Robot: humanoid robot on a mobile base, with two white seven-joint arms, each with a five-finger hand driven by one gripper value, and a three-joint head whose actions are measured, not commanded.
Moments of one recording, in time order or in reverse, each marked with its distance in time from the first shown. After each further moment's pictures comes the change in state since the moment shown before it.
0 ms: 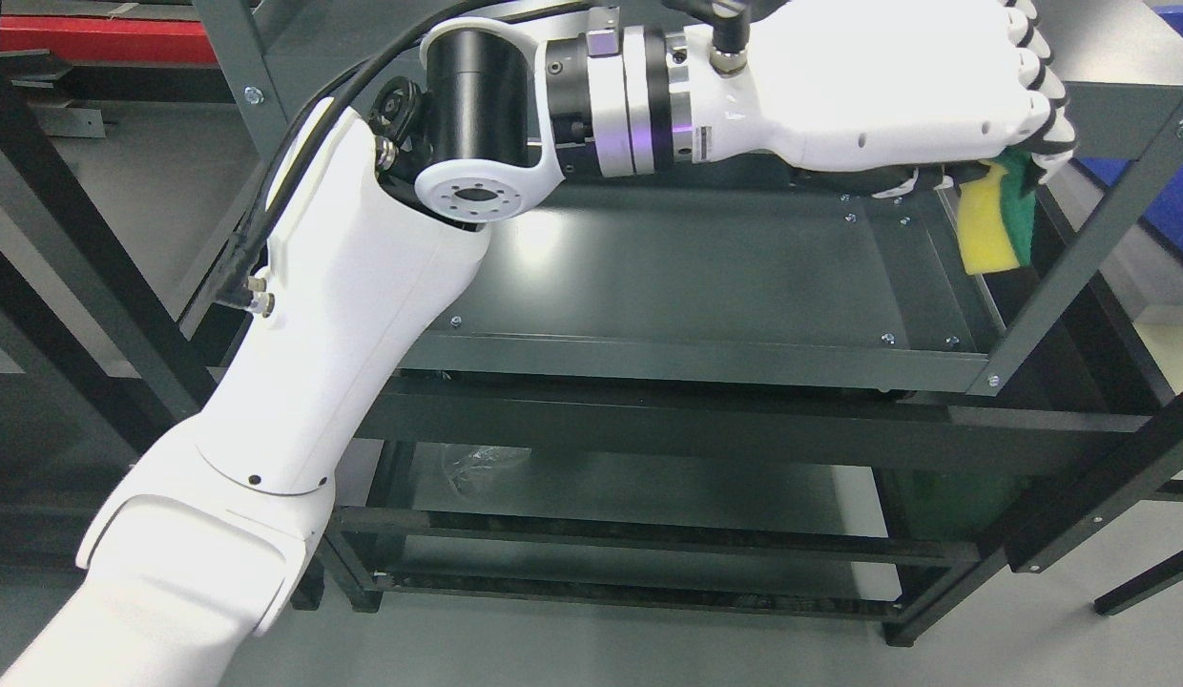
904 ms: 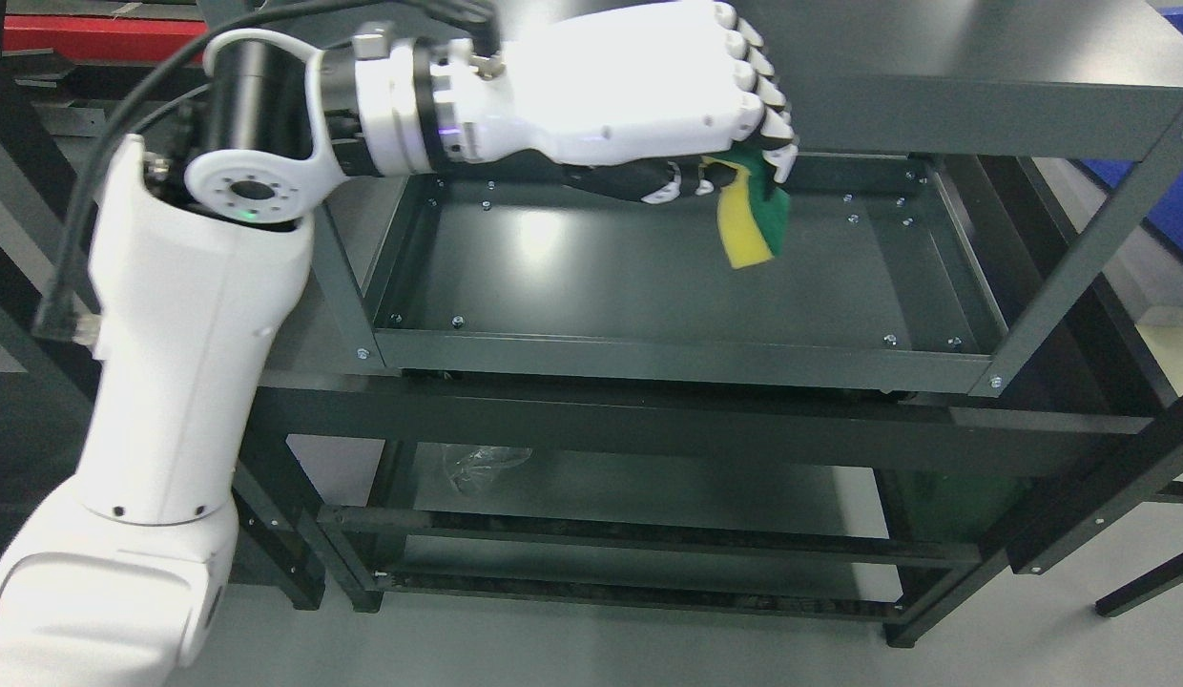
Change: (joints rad) left arm 0.149 0.222 0.269 -0.091 0.325 -0.019 -0.348; right arm 0.000 0.000 0.000 0.000 0.000 0.000 0.000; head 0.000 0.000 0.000
